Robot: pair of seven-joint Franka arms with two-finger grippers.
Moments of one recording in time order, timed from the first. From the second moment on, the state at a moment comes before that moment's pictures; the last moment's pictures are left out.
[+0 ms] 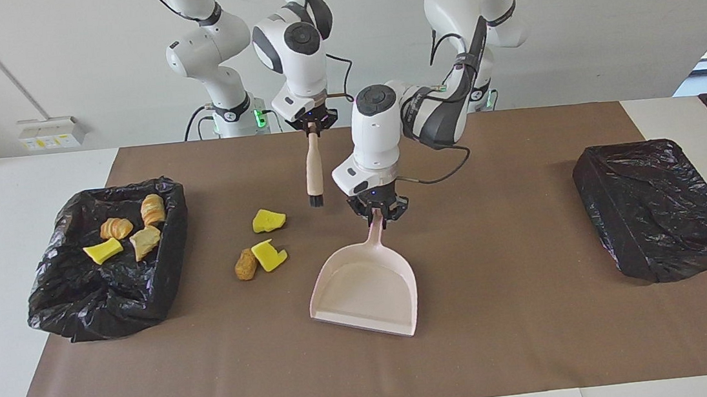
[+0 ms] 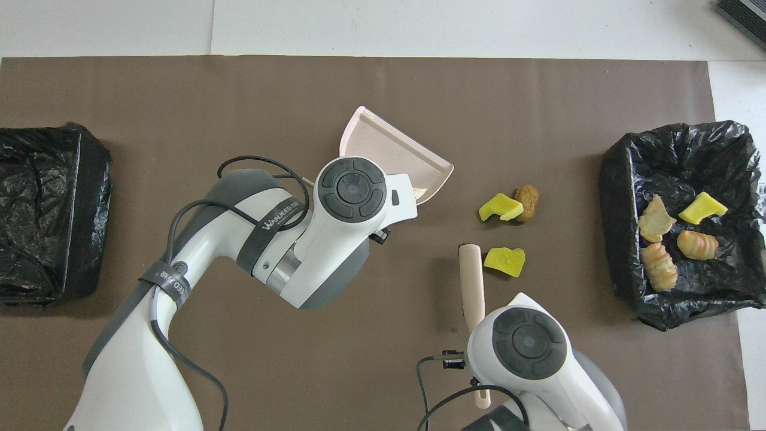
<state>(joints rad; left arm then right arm) -0.56 0.34 -0.12 -1.66 0.13 2.00 -0.02 0.52 -0.25 0.04 -2.39 0.06 1.89 0.54</state>
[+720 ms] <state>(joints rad) -0.51 0.33 -0.12 -1.69 0.13 1.91 0.64 0.20 -0.19 0.03 -2.31 -0.14 1.88 0.24</state>
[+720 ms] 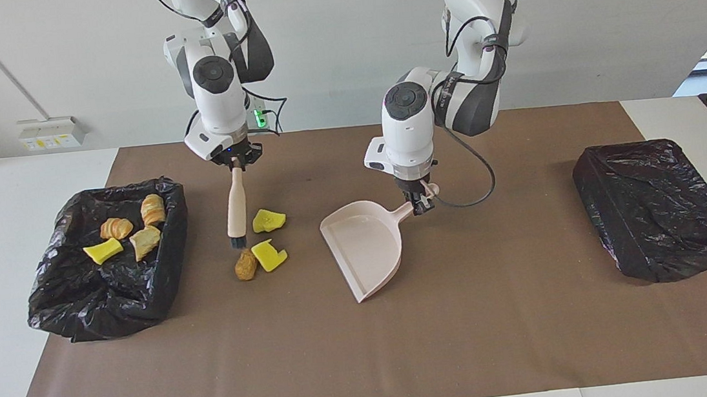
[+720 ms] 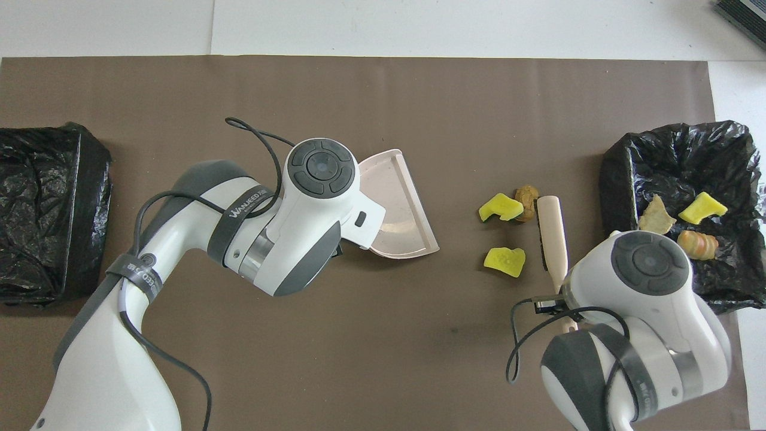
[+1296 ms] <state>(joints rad) -0.55 0.21 -0.13 -1.90 0.13 2.01 0.66 0.12 0.06 0.04 -2.12 -0.24 1.88 0.15</state>
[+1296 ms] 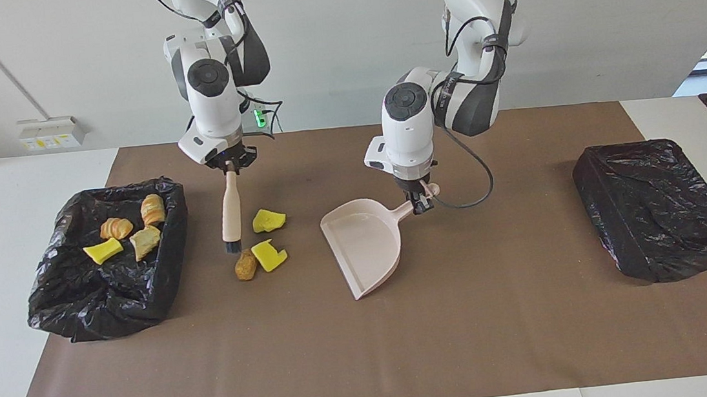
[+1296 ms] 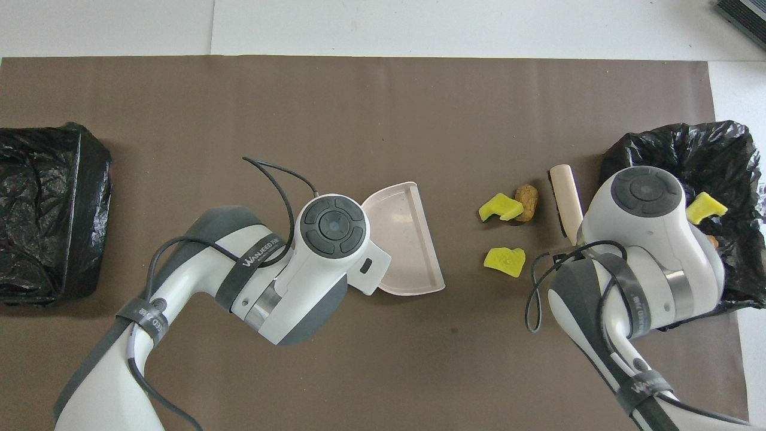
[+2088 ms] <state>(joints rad) -0.54 0.21 -0.13 -1.92 0.13 2.02 0.67 0.30 0.14 0.05 -2.12 0.00 1.88 0.22</state>
